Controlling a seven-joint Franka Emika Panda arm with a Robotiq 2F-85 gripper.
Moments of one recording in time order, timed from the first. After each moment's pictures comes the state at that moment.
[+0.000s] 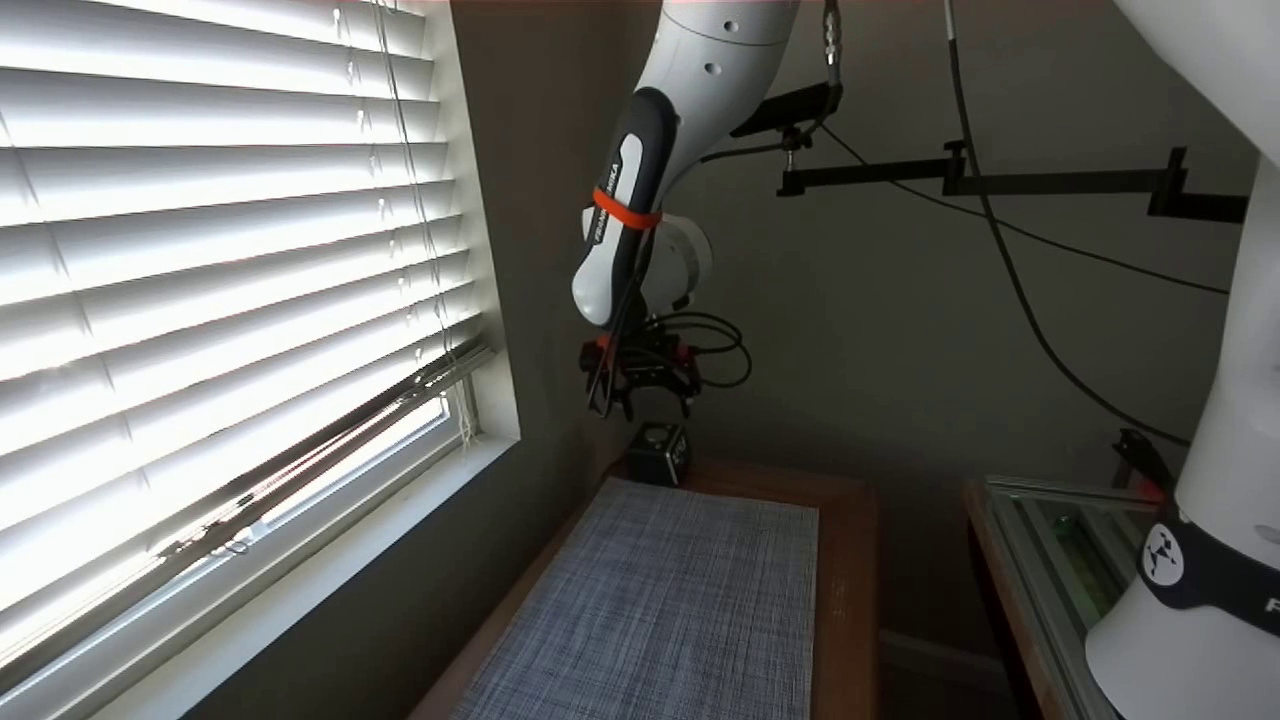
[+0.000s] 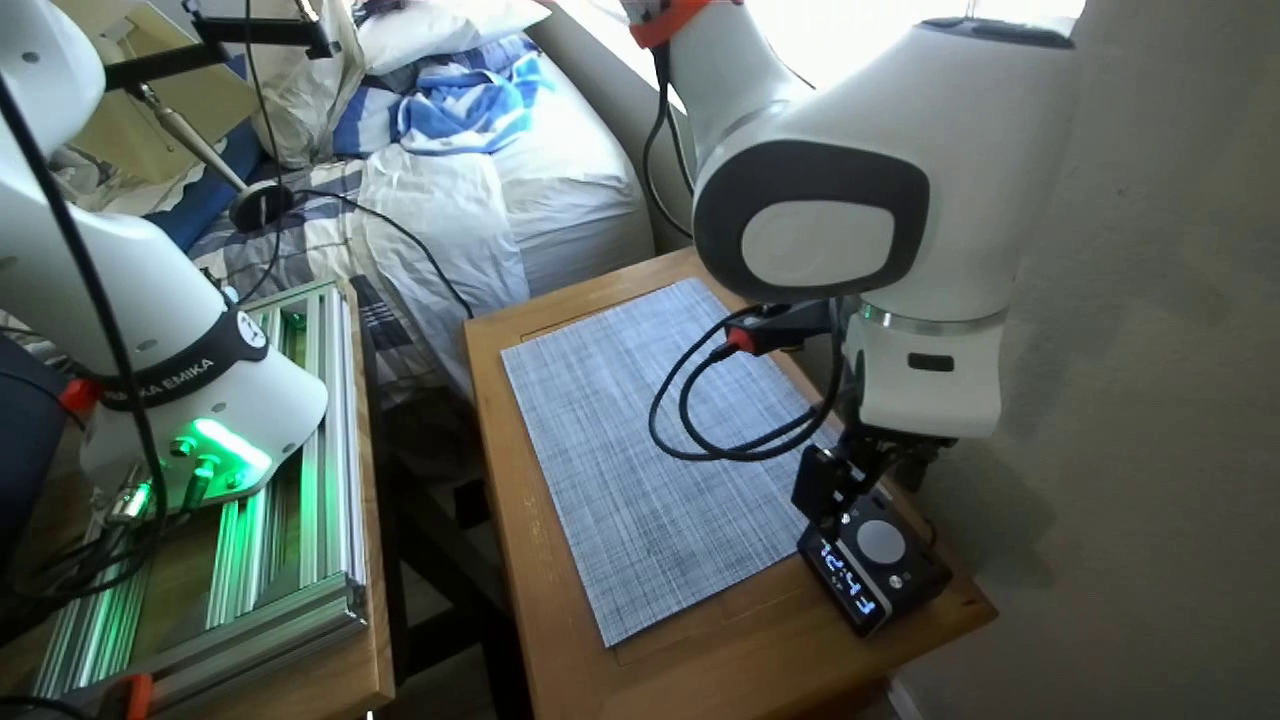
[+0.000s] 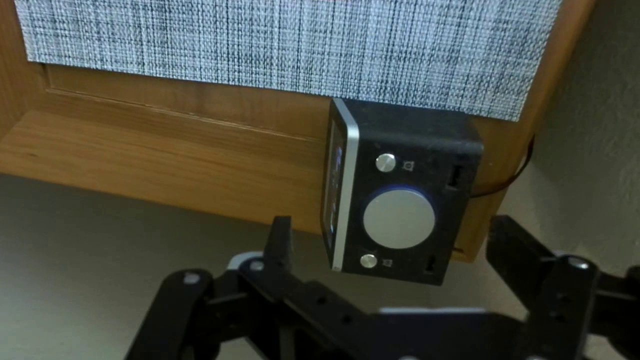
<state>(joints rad) -0.28 0.69 -0.30 -1.95 -0.01 2.62 0.97</state>
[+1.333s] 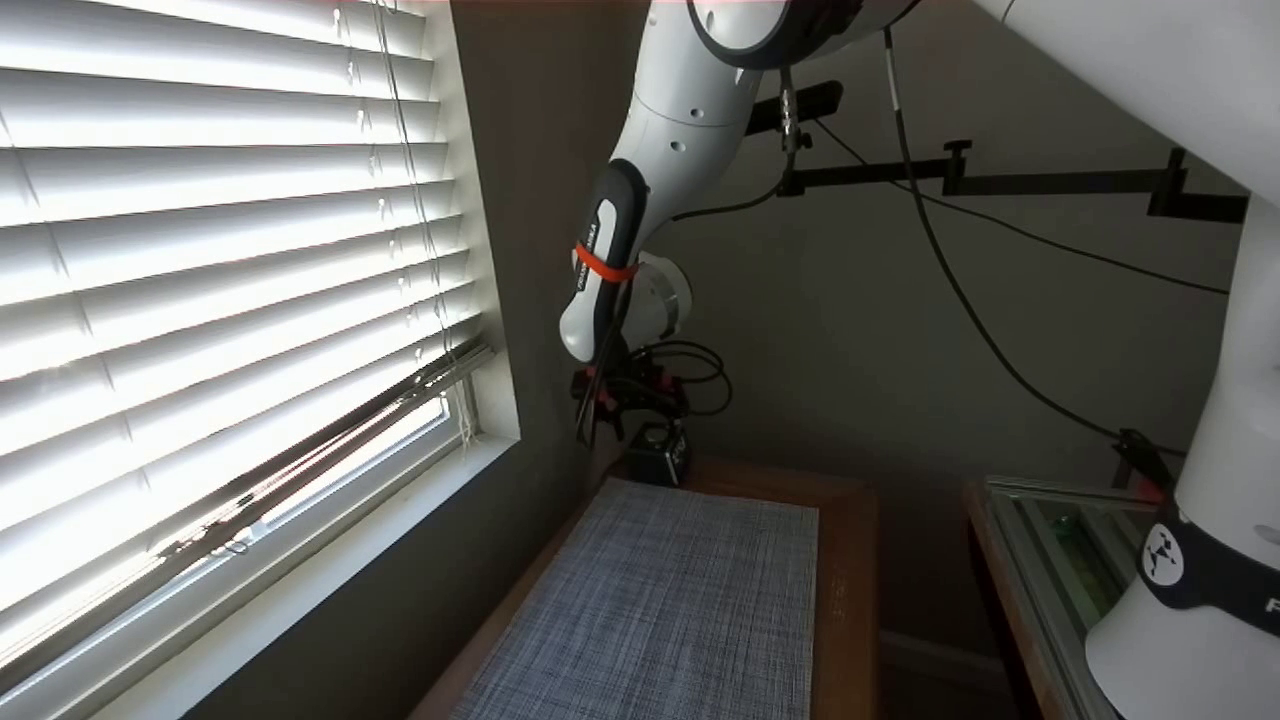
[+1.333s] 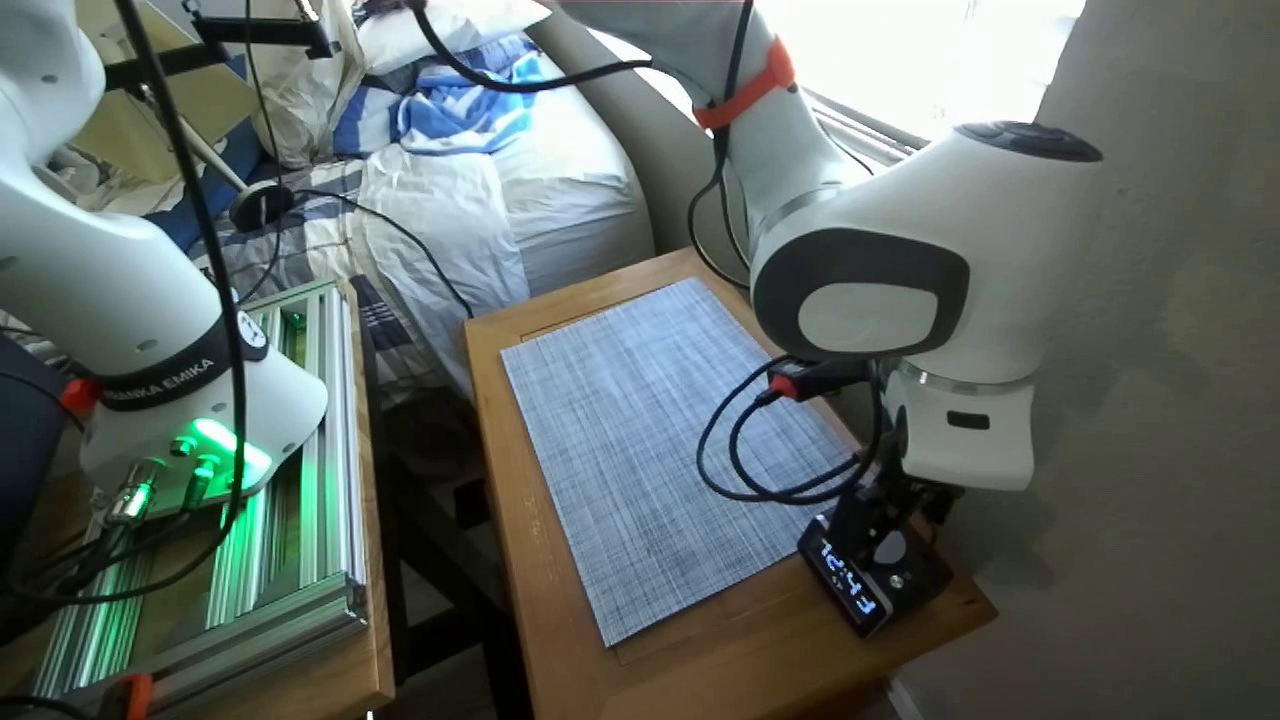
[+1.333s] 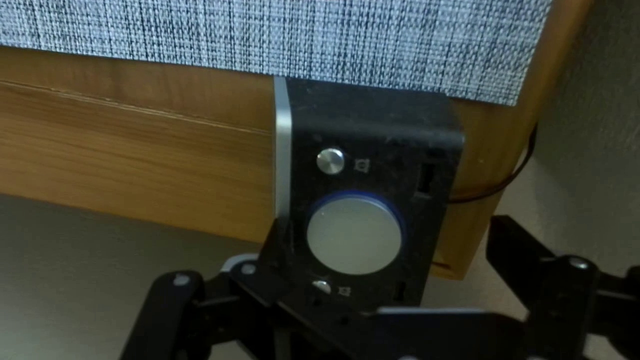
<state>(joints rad) -0.28 0.88 -0.31 -1.76 0.06 2.61 0.95</state>
